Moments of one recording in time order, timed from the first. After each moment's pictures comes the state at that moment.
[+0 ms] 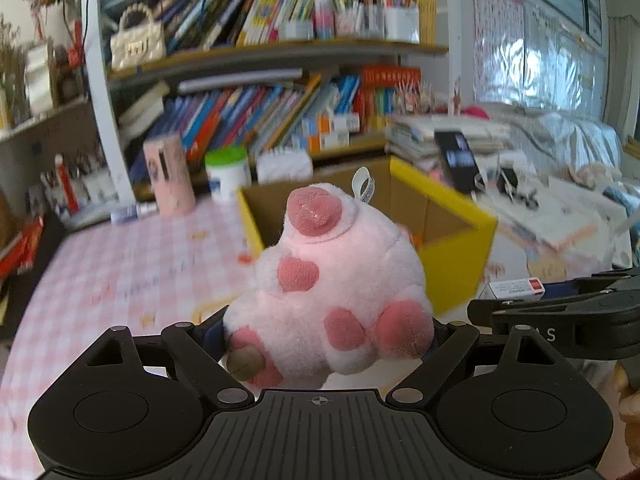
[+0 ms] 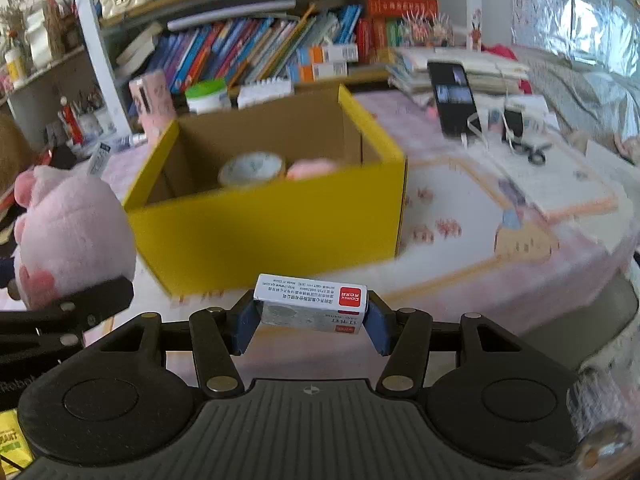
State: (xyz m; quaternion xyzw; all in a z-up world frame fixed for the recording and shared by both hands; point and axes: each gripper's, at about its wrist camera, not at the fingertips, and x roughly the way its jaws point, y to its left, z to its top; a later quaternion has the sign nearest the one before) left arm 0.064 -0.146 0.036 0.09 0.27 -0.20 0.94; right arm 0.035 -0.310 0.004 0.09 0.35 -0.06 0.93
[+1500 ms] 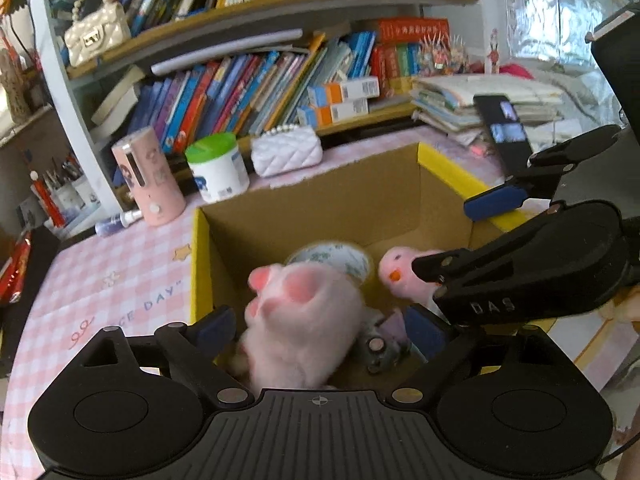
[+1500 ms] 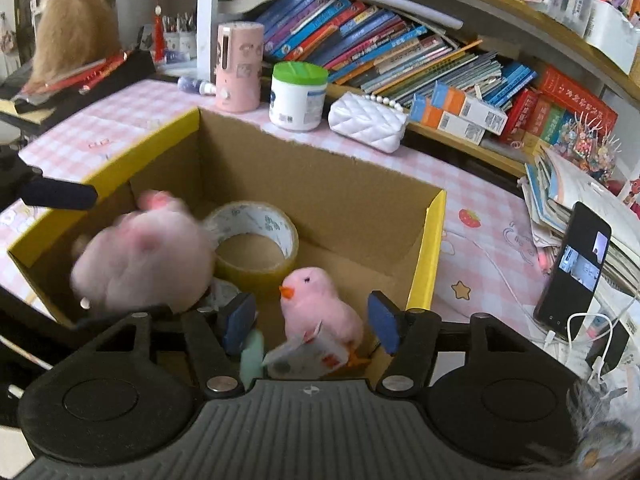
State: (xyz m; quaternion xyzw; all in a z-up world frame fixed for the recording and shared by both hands) left arm 0.164 -0.232 0.015 0.14 0.33 -0.14 0.92; right arm 0.217 -0.362 0.002 -0.12 0.37 0.15 0.91
